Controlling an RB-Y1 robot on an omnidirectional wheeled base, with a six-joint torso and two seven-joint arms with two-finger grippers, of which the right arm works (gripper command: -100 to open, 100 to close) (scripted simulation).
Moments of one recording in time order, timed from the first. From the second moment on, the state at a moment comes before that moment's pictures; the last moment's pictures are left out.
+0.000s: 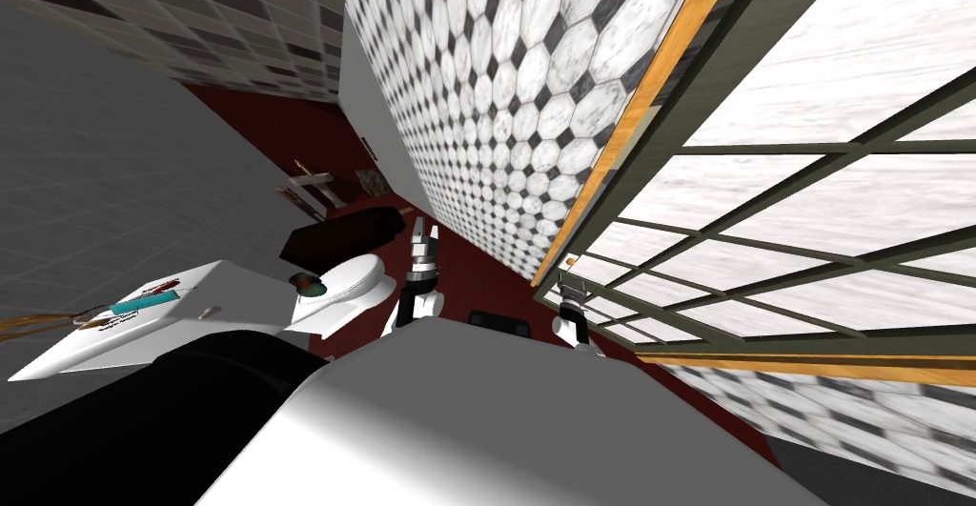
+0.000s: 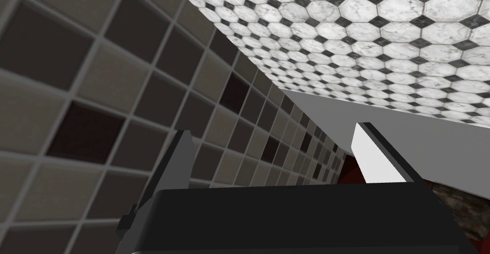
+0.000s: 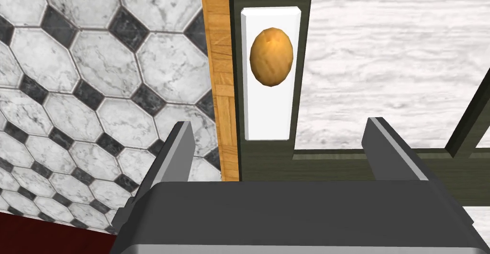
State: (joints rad) arm -0.07 -0.18 0.07 -0.65 -0.58 -0.87 -1.34
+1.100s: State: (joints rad) arm -0.03 -0.27 0.05 -0.61 -0.60 -0.90 -1.45
